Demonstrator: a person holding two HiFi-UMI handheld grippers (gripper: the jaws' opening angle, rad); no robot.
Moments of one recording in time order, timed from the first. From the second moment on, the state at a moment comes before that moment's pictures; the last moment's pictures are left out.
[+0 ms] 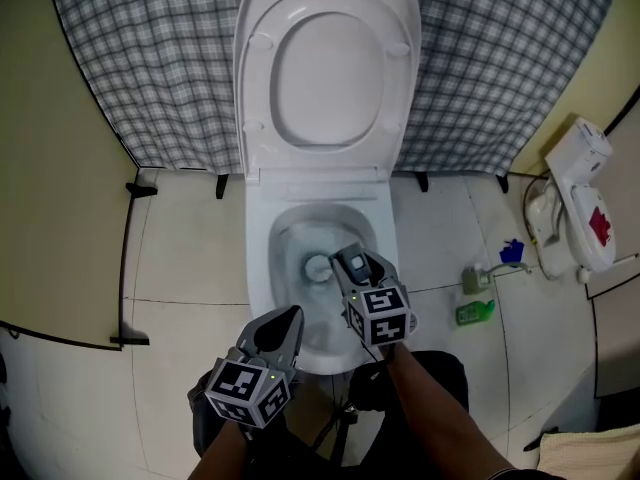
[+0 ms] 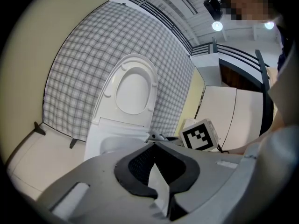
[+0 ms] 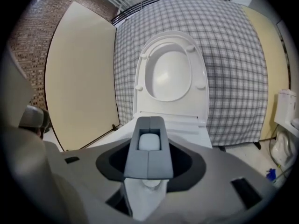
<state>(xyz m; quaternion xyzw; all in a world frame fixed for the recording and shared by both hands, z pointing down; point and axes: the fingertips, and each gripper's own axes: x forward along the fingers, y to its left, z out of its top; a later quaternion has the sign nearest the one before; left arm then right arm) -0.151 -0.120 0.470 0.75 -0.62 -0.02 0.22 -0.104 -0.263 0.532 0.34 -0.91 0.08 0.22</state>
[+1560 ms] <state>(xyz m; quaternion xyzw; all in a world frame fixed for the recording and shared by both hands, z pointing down) -0.107 -0.078 0.383 0.77 -0.62 -0.04 0.14 -0.001 -0.112 0.462 0.24 -0.88 0.05 0.41</state>
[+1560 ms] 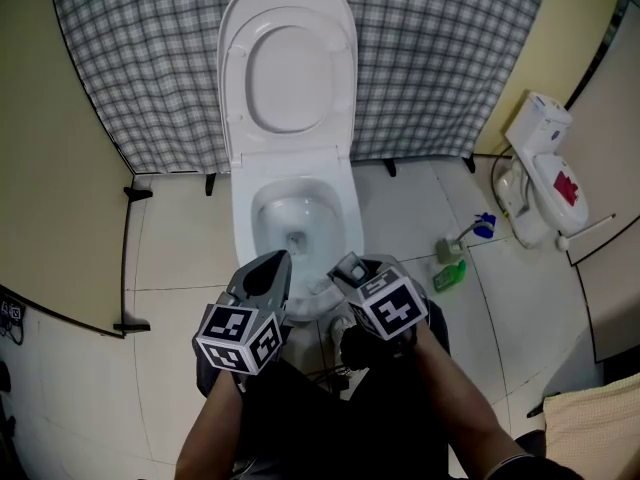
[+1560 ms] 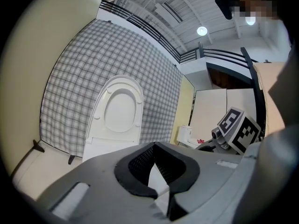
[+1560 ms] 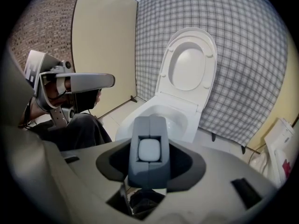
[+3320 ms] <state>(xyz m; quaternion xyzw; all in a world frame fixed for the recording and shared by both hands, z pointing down) -0.126 -0.125 0.477 0.76 -0.60 -0.02 0.24 -0.108 -0.285 0.455 0.34 -0.92 -0.06 0.20</state>
